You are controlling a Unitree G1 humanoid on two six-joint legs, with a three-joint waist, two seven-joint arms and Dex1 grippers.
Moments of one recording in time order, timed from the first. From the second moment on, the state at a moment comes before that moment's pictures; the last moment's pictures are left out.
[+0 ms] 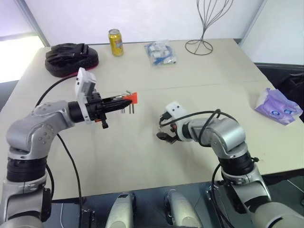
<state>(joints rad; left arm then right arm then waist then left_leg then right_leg) -0.52 0.71 0.17 -0.26 -0.80 0.84 -0.89 -0.68 -0.32 0.26 -0.31 0.31 1.51 0.33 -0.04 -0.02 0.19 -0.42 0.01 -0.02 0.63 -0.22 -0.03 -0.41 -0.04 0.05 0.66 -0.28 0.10</state>
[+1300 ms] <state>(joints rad) -0.57 0.62 0.10 -0.21 -0.76 0.77 -0.84 -0.69 -0.04 -0.08 -0.26 0.53 0.48 0.37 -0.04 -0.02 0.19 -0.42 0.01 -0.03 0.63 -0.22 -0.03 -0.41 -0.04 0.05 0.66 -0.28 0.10</state>
